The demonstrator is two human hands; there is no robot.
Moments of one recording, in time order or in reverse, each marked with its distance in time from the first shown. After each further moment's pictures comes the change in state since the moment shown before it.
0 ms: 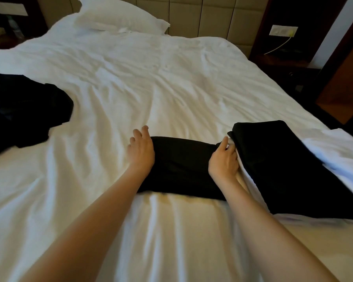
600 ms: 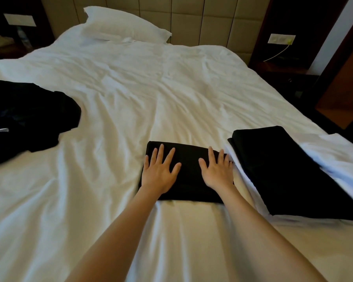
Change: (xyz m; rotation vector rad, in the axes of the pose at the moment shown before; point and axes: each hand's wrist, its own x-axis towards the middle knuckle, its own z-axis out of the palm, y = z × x) left_hand -0.044 0.004 0.010 0.008 -0.355 0.198; right_hand -0.017 0.002 0.005 -0.048 -0.269 -0.157
